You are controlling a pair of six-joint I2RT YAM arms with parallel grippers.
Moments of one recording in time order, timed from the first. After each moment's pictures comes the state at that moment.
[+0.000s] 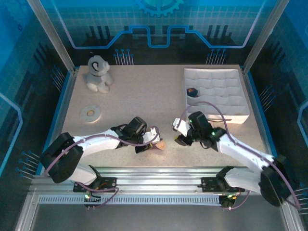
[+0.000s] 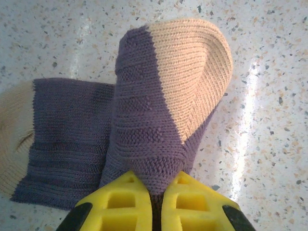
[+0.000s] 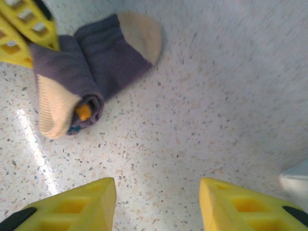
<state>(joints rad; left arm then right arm) -0.70 1.46 0.69 -0.30 0.31 0.49 0.66 1.04 0.56 -0.31 -0.15 -0.44</state>
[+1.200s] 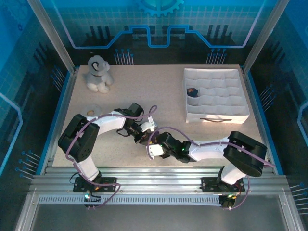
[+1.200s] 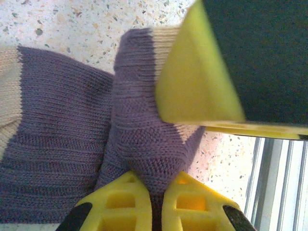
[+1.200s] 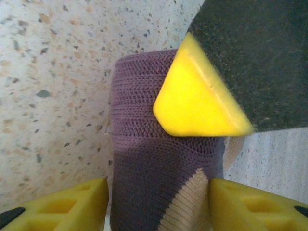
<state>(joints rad) -0.50 1.73 0.95 -0.61 0.68 0.49 1.07 1.55 0.61 0.12 0.28 -0.90</state>
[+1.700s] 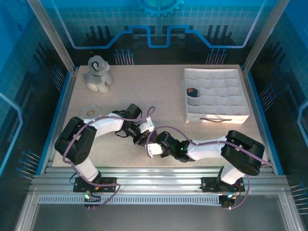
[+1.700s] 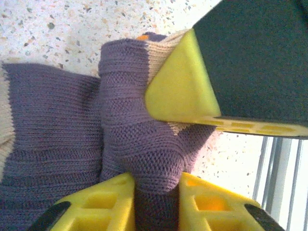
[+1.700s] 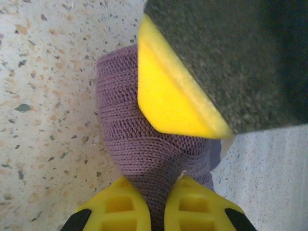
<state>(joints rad) -0.49 1.65 0.88 -0.55 0.64 0.46 1.06 1.55 0.64 0.08 0.24 -0.86</state>
